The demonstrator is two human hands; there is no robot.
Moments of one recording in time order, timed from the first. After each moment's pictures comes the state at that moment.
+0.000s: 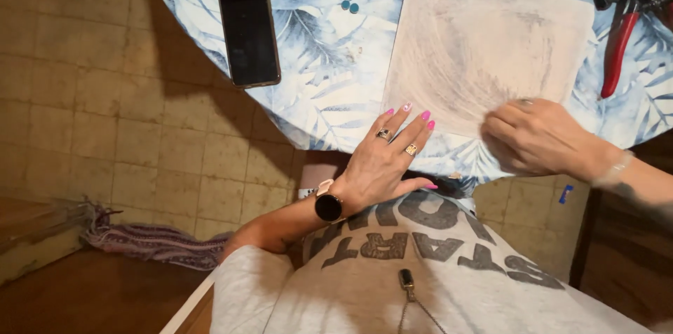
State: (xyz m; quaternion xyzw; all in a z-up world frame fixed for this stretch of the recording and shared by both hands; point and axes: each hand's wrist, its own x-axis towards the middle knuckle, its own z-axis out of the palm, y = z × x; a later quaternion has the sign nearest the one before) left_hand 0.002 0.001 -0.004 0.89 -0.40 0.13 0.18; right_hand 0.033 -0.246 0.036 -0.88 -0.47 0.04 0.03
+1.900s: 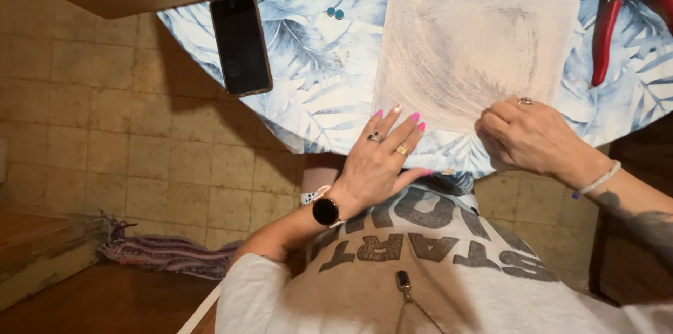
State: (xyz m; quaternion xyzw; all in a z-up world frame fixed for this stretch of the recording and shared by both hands) left_hand -0.004 -0.007 0.000 0.88 -0.39 0.12 0.24; right_hand 0.012 -0.258 0.023 -0.92 -0.39 -0.03 -0.02
